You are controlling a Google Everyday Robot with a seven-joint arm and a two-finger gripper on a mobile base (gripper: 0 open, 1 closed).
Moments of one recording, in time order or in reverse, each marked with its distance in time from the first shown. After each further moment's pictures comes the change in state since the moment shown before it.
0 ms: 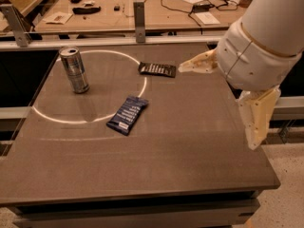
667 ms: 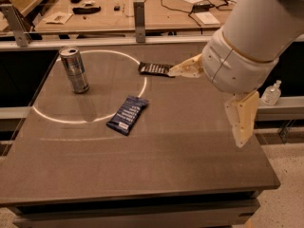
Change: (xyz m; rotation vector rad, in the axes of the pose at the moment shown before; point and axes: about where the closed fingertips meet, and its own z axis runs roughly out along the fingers) arm -0.004 -0.014 0.021 -0.004 -0.008 -0.063
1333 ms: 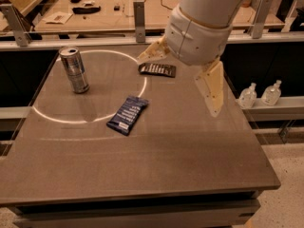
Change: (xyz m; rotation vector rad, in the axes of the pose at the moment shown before) arm -0.012 -0.060 0.003 -0.066 -0.055 -0.191
